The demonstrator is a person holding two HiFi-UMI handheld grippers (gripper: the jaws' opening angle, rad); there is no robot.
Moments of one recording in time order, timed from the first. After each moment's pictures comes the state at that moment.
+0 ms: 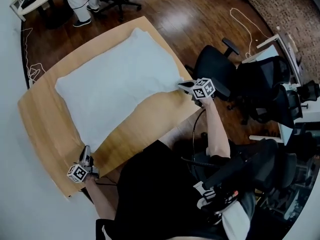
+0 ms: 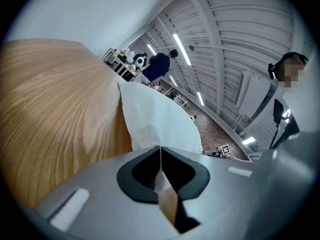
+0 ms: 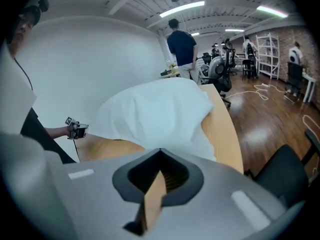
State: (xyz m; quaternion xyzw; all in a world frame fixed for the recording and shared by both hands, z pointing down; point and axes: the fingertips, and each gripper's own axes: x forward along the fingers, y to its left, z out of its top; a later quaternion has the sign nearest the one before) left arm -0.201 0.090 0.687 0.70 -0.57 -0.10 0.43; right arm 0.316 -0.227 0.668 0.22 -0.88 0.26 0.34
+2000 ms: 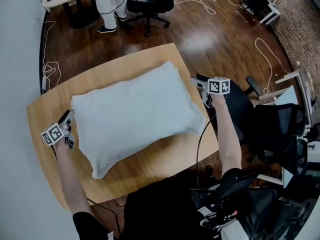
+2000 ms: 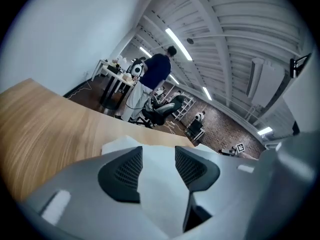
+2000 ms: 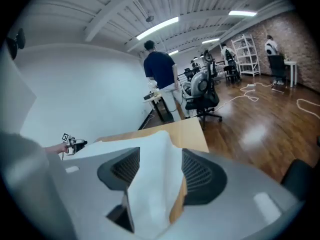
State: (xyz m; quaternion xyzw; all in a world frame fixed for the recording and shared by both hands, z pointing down) left arm -0.362 -0.209 0.617 0.69 -0.60 -0.04 0.39; right arm 0.230 -0.517 0.618 0.30 -0.88 0.30 0.22
